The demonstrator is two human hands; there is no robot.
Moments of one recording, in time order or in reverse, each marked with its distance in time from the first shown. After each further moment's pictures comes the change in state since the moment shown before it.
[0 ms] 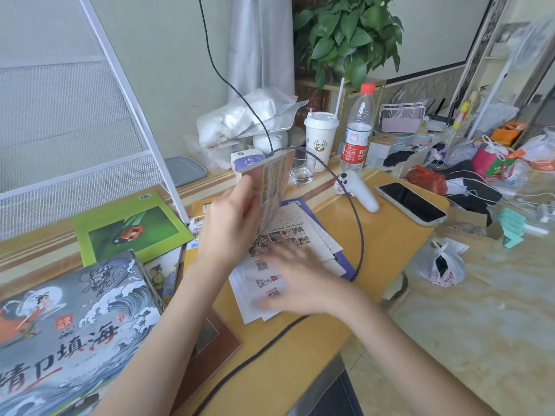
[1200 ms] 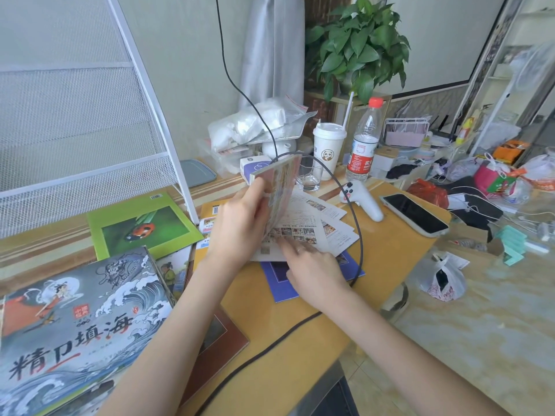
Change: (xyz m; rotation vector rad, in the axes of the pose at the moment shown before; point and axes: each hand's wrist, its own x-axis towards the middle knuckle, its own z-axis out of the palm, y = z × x) left_hand 0.000 0.004 -0.008 0.048 0.019 0.026; right_hand 0.018 0.010 0.013 -0.467 0.322 0.094
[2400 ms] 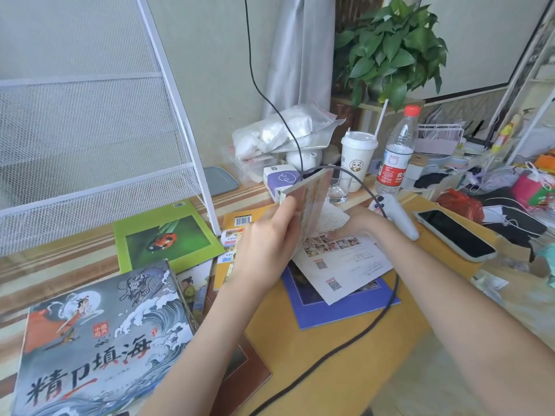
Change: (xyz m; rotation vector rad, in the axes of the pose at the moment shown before) left_hand 0.000 -0.009 0.009 0.009 0.029 0.056; right_hand 0.133 0.101 -0.003 0.405 -0.515 0.499
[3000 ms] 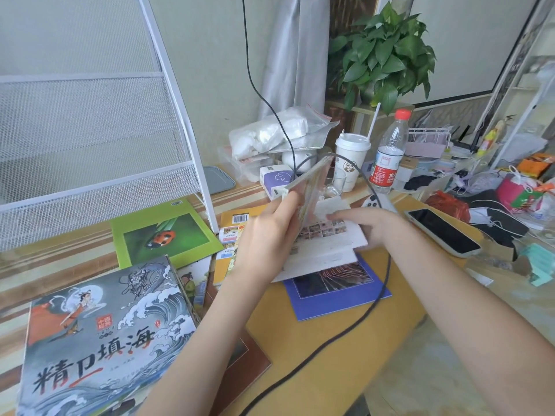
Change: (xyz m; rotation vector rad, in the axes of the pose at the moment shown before) left_hand 0.001 0.003 -0.004 0.003 0.036 0.050; right_hand -0.043 0.006 -0.012 1.010 -0.295 0.157
